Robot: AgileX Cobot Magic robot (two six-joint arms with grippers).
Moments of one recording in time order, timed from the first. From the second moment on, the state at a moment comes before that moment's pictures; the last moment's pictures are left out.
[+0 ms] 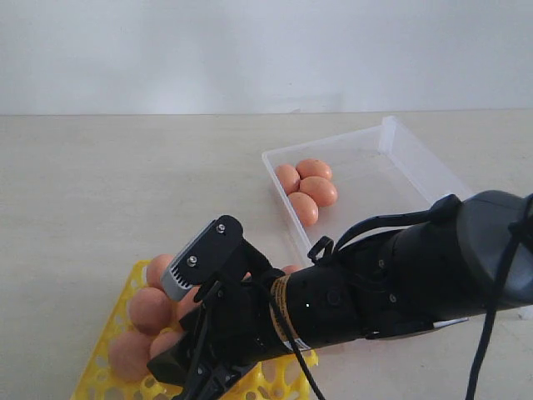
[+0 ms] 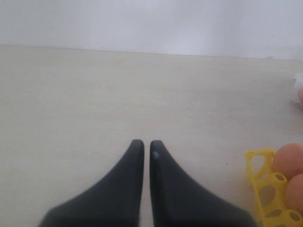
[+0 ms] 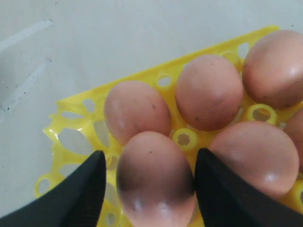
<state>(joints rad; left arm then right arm) -0.02 0.00 0.00 0.00 0.34 -0.04 0.73 1.83 -0.75 -1.01 -0.50 0.91</state>
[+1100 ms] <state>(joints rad) -0.02 0.00 0.00 0.00 0.34 -0.04 0.73 1.72 -0.76 -1.23 -0.33 1.27</state>
